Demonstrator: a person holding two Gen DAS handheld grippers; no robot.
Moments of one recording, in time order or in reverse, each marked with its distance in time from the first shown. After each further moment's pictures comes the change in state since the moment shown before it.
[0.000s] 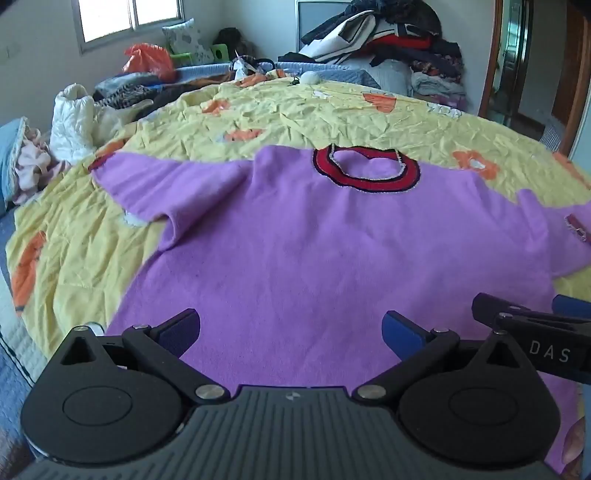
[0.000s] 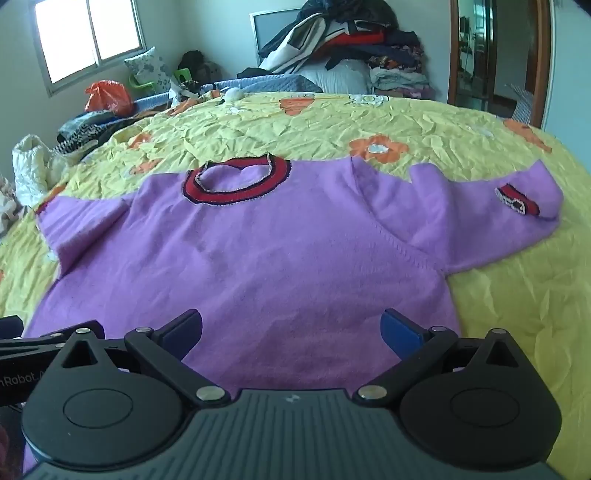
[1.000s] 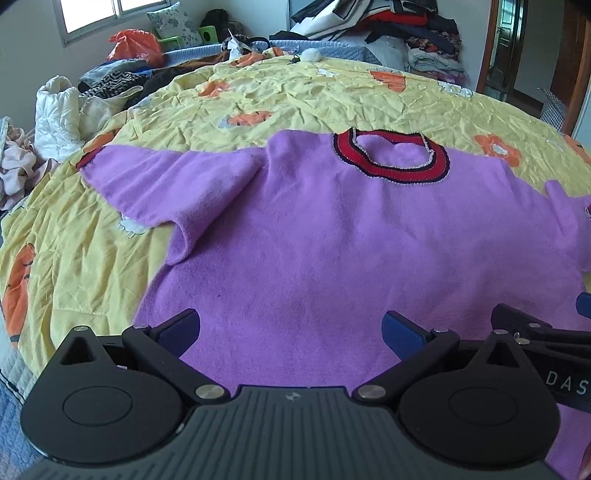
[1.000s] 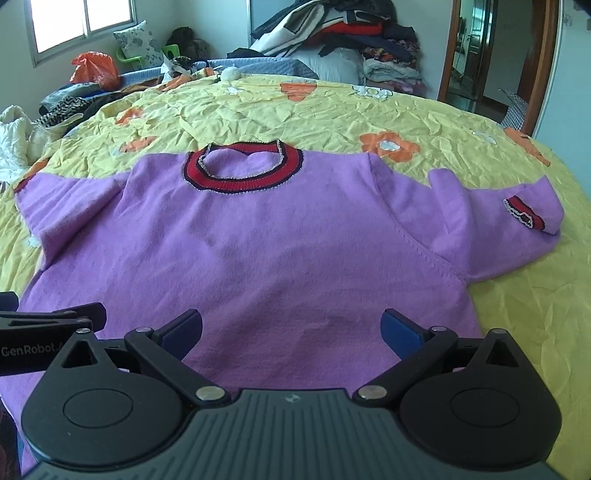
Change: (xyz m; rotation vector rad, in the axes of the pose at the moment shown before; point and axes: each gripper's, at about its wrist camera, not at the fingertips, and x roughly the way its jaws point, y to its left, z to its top) left arm 0.030 0.032 0.047 0.019 0.153 -0.018; right arm 0.014 0.050 0.011 -0.049 0.055 -0.096
